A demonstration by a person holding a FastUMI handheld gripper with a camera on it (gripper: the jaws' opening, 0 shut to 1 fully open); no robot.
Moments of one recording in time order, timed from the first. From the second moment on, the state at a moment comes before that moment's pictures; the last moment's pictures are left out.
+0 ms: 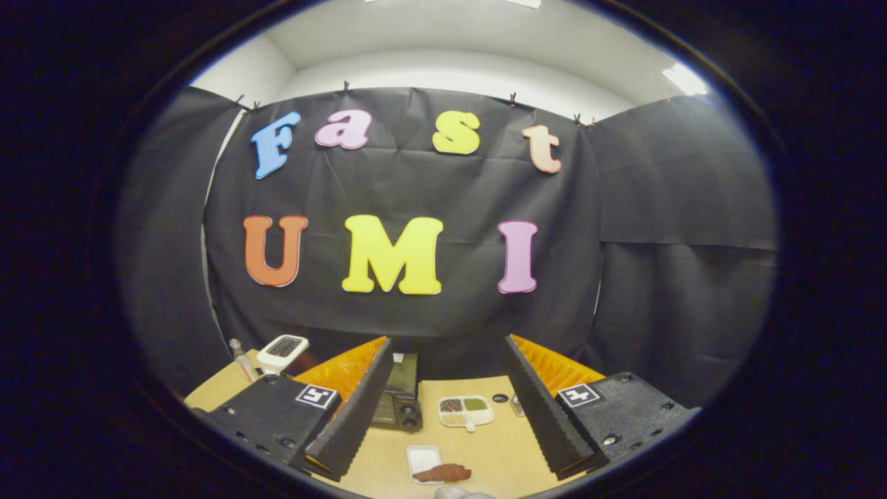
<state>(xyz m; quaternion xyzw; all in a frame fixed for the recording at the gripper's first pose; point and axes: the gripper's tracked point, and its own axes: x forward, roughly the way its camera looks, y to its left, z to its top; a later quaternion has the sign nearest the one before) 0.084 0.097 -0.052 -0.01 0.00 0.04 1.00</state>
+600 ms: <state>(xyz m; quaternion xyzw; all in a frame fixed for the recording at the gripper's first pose) 0.193 0.237 -0.185 0.00 0.06 0.08 0.99</state>
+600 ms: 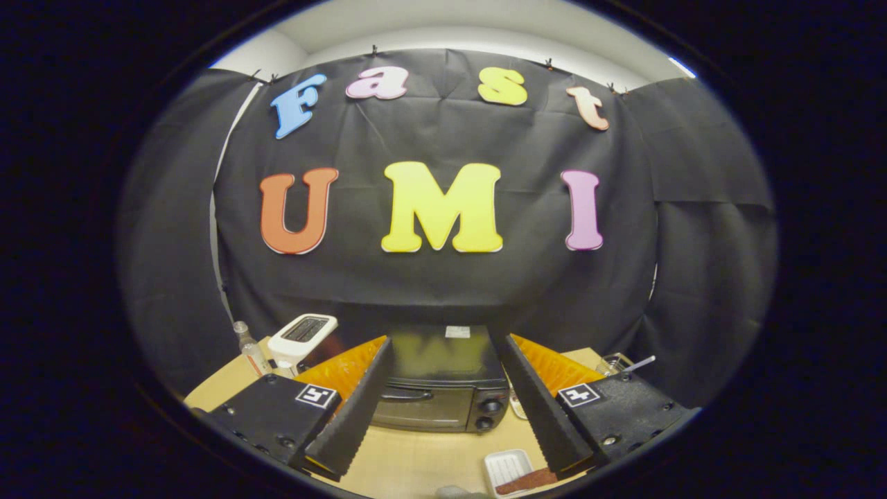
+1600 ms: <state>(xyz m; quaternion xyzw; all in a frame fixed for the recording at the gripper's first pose) 0.264 0.310 -0.290 0.00 0.14 0.07 0.99</state>
